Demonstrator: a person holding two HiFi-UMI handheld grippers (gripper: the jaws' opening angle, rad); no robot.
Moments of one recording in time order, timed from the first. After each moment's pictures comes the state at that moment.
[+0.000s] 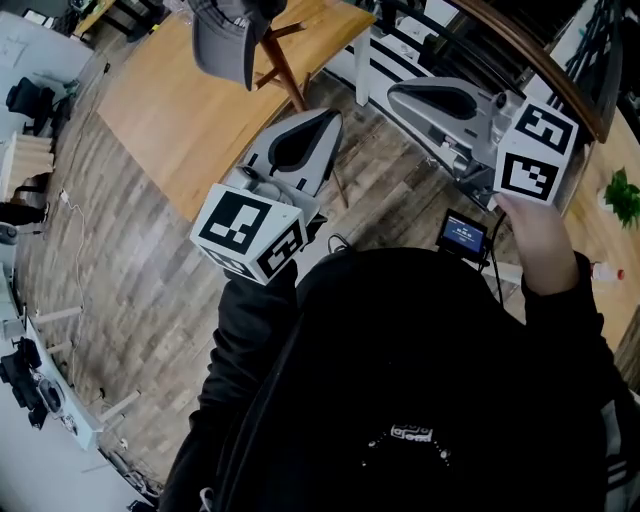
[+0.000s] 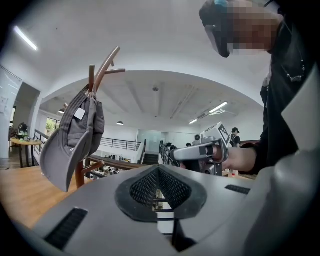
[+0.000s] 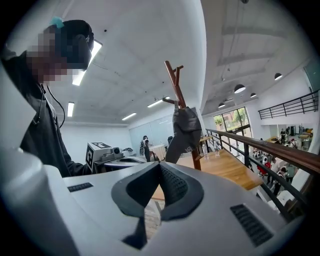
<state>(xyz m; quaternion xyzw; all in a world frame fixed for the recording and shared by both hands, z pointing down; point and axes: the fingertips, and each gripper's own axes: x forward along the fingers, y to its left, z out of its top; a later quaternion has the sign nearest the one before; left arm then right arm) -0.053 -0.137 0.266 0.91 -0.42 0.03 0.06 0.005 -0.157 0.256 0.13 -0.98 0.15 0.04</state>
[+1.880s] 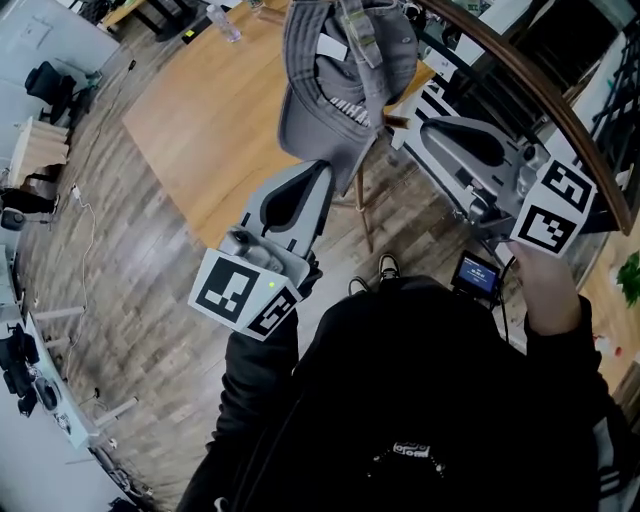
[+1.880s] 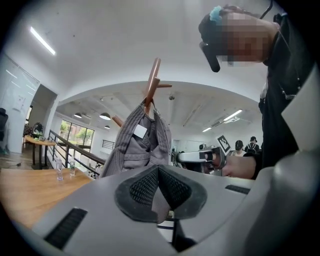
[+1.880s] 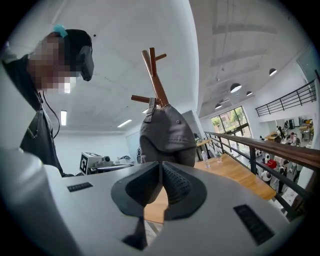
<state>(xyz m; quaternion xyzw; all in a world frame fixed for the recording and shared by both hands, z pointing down) -0.186 -0.213 0.243 0.88 -0.48 -0.01 0.07 -0.081 -0.268 0.238 0.14 -0.97 0.18 0.01</state>
